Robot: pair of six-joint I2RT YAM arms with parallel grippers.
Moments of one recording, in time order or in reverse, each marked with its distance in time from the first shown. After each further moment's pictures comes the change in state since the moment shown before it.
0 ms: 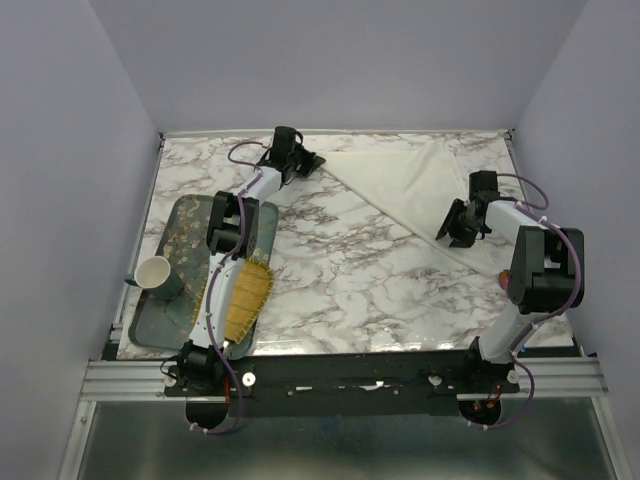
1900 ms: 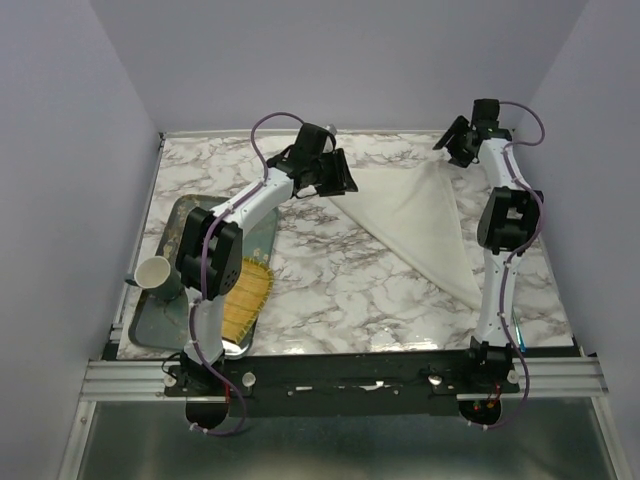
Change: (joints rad) left arm -0.229 -0.677 -0.506 -0.346 0.069 0.621; right arm -0.023 0.734 1.224 -0.137 -0.039 0.131
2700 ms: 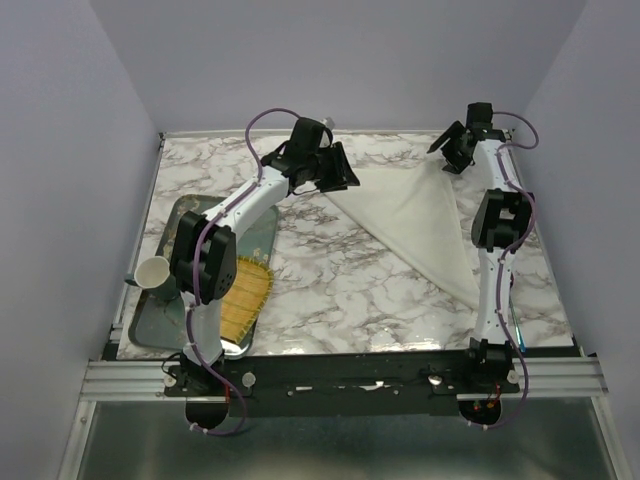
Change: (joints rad) left arm -0.004 -0.048 0.000 0.006 0.039 -0.047; right arm 0.001 0.131 0.155 -0.105 -0.038 0.153
